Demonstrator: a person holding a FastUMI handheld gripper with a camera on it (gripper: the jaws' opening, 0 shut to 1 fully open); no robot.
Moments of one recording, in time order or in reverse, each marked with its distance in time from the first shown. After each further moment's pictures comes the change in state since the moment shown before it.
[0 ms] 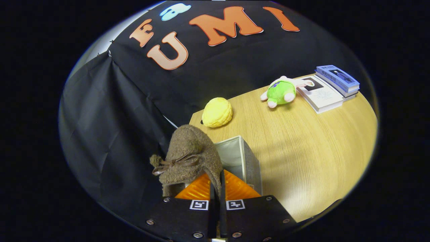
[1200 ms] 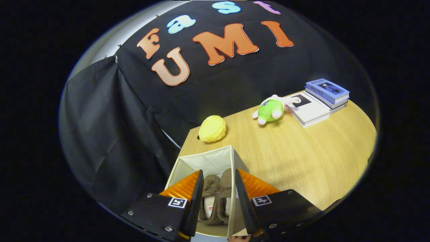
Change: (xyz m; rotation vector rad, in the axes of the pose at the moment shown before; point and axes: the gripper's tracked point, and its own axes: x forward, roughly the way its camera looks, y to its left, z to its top) arm -0.063 -0.022 0.024 -0.073 -0.232 -0.017
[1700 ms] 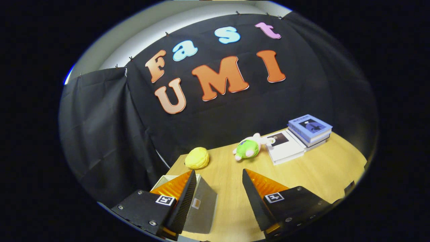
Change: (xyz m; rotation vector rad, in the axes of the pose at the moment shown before) arm -0.079 -0.099 0.082 -0.124 -0.309 -0.059
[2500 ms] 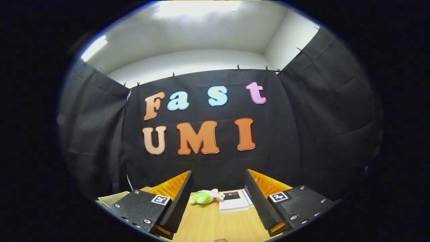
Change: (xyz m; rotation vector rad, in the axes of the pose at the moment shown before) arm -0.107 -0.107 0.116 -0.237 -0.497 -0.115
